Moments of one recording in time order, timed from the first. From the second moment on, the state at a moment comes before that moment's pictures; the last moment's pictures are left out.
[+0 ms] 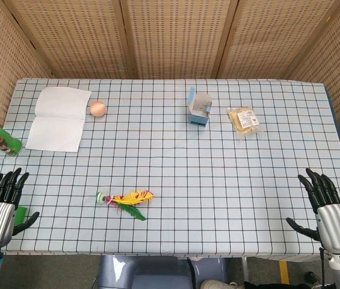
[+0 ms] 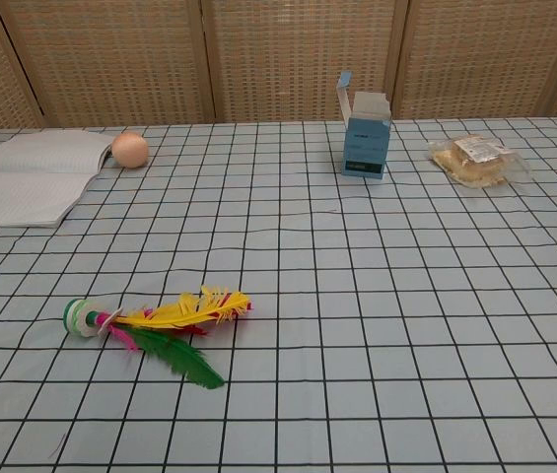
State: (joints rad) left arm -0.05 -1.29 0.00 -1.60 1.64 1.65 0.21; right arm 0.05 -1.14 0.04 -1.63 -1.70 1.66 0.12
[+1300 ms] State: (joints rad) left arm -0.09 -1.27 -0.01 -1.75 1.61 1.53 0.22; right arm 0.05 -1.12 0.03 -1.65 -1.68 1.62 0.13
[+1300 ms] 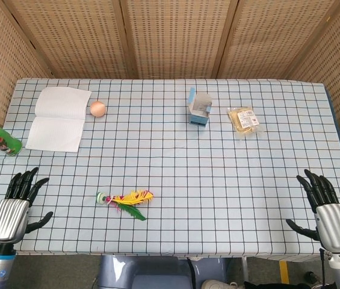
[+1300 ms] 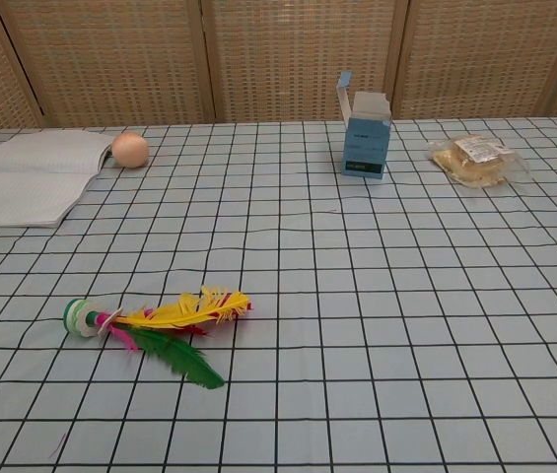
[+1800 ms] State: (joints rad) left arm -0.31 -1.31 -0.16 -1.97 1.18 1.27 0.61; right arm 0.06 -1.12 0.04 -1.64 -1.67 1.61 0.15
